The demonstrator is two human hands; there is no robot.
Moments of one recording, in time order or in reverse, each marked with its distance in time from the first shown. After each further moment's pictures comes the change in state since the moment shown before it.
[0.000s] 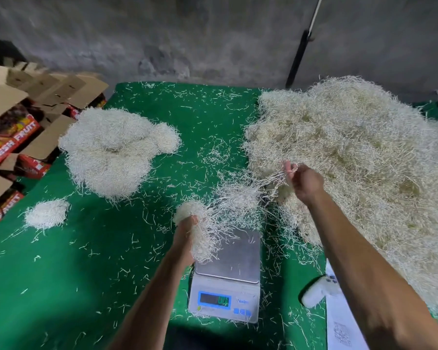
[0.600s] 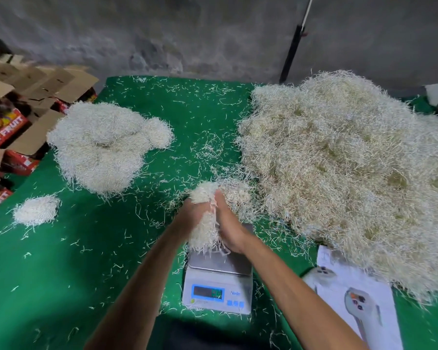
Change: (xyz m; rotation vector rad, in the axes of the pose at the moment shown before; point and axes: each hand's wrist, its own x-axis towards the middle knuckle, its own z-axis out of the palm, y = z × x) left_hand 0.001 0.032 0.023 0.503 -0.208 0.310; right_hand -0.152 0.135 0.050 -0.733 -0.680 0.212
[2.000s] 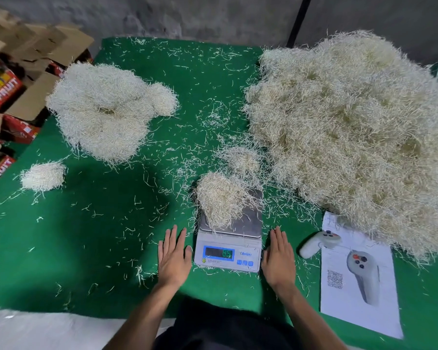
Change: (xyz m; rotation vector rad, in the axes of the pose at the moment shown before) left_hand -0.102 -0.230 -0.028 0.926 0.243 -0.027; right_hand -0.072 0.242 -0.054 -1.178 0.655 0.161
